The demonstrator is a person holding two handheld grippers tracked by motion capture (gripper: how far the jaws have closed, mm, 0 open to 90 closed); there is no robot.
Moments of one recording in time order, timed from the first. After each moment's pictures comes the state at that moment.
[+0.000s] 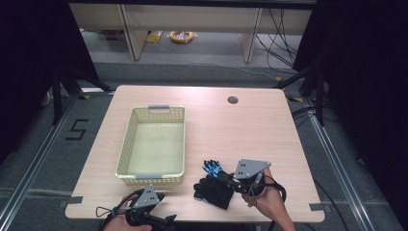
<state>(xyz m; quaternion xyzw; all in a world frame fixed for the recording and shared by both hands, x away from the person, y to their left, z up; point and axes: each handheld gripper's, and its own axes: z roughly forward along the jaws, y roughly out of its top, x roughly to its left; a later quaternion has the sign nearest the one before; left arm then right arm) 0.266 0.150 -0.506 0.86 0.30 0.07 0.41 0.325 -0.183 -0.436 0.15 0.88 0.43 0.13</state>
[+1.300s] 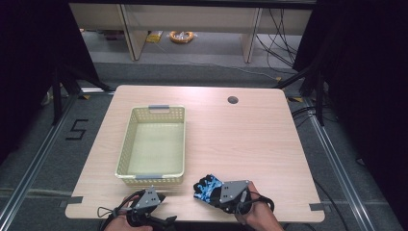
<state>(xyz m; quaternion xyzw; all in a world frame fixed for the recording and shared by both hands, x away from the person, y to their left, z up) 0.266 0.149 -0.509 0.87 0.29 0.07 0.40 0.302 -0.158 -0.483 0.07 0.93 0.36 0.07</state>
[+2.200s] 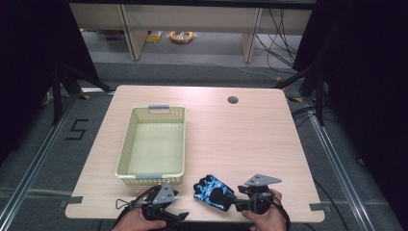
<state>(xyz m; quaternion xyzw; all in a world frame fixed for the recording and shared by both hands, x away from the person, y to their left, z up) 0.283 0.109 -0.506 0.88 0.24 0.08 0.39 0.291 -0.206 -0.483 0.44 0.81 0.37 0.08</state>
